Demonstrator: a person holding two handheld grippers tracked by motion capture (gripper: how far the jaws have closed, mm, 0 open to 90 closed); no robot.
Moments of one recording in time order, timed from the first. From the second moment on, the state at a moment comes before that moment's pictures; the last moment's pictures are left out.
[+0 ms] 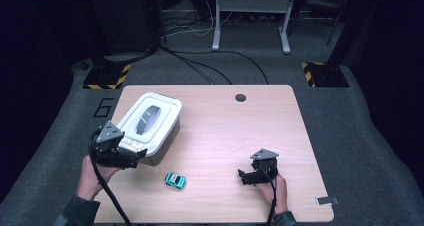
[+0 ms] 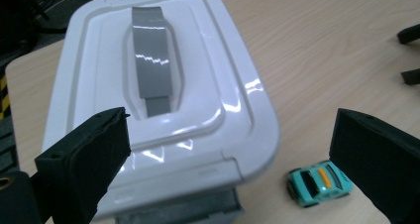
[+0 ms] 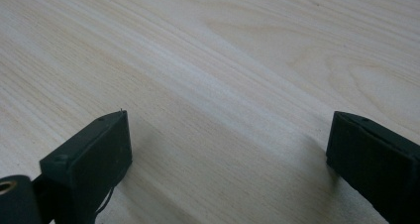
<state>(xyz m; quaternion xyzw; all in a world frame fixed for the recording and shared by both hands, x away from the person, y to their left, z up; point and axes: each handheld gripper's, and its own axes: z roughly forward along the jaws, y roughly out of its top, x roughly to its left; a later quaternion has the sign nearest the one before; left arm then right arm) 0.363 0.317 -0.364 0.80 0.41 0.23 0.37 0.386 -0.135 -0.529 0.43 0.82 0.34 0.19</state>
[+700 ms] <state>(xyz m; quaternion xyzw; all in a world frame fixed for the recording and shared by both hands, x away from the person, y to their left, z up) 0.450 0.308 -0.386 0.80 0.45 0.24 0.31 0.385 -0.135 -0.528 0.43 0.81 0.35 0.18</state>
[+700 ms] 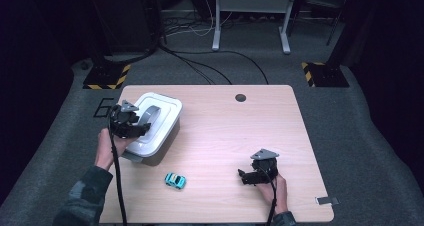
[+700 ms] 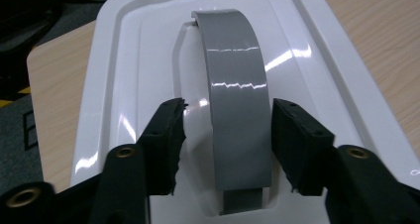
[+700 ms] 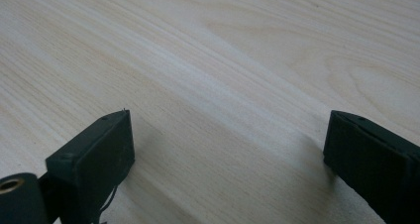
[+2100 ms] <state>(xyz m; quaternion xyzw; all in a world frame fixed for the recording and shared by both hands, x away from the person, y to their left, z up) 0.476 0.263 -0.389 0.82 0.40 0.13 0.39 0.385 -0.135 -0.528 0.43 0.81 0.35 0.18</state>
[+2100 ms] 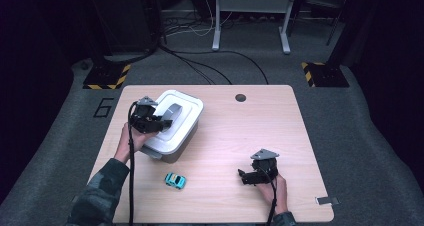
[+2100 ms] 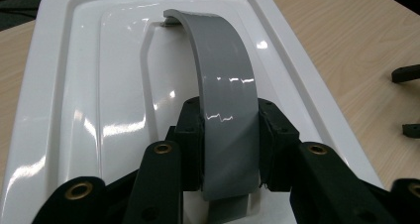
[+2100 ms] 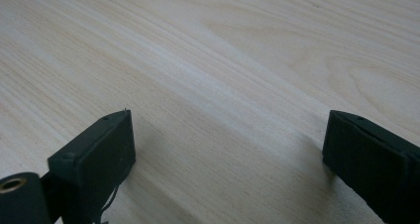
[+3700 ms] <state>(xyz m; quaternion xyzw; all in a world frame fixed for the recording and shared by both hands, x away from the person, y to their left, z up) 0.356 0.267 -0.371 0.78 0.41 0.25 0.39 0.385 -0.136 -0.528 0.43 0.81 0.35 0.19</state>
